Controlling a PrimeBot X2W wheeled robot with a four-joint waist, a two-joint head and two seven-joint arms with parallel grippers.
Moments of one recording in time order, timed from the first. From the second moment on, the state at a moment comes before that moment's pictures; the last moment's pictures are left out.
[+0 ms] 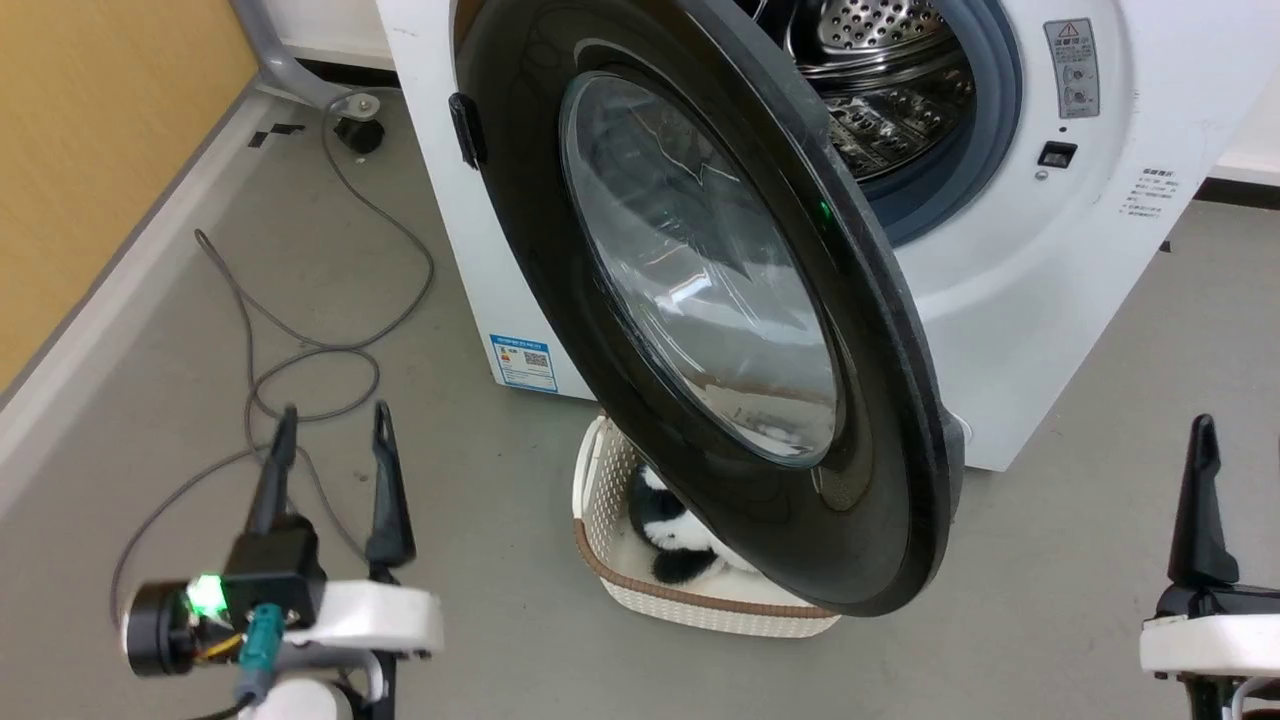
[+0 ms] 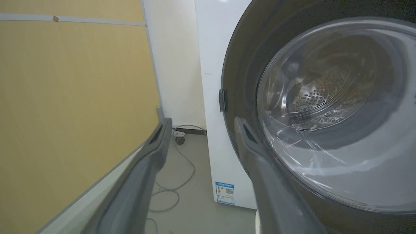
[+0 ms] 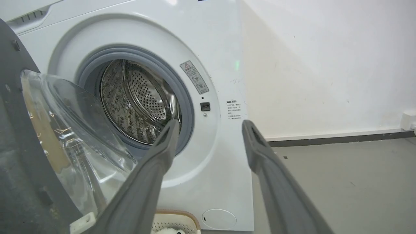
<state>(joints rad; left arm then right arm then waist) -0.12 0.14 -0.09 0.06 -0.08 0.19 -0.26 -0.04 -0.05 -0.27 0.01 0.20 0.13 -0.26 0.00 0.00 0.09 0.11</state>
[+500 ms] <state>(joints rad) -0.09 0.09 -0.07 0.05 -0.06 0.15 -0.26 -0.10 -0.05 -0.26 -0.16 0.24 0.13 -0.26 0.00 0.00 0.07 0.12</state>
